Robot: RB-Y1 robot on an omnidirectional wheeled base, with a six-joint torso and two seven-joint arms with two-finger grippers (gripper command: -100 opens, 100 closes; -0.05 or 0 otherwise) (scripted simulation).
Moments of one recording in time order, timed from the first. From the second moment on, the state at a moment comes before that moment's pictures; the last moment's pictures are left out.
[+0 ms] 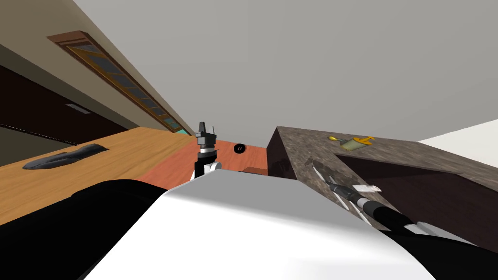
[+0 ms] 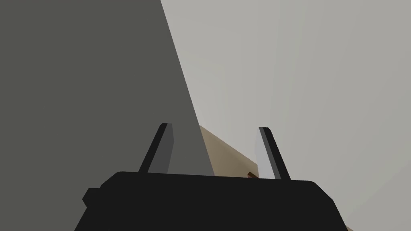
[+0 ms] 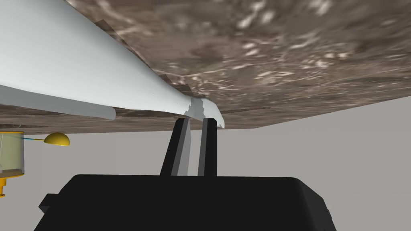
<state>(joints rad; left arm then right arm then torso) 0.55 0.00 0.02 -2.35 0.12 -0.46 -0.05 0.55 -1.11 -0.10 -0.91 0.57 -0.76 0.01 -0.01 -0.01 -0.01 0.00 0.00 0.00</state>
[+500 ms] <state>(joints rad) 0.55 0.00 0.02 -2.35 0.12 -0.46 -0.05 0.55 -1.09 -0.16 -0.96 0.71 -0.77 -0.04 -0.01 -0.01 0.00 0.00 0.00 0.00</state>
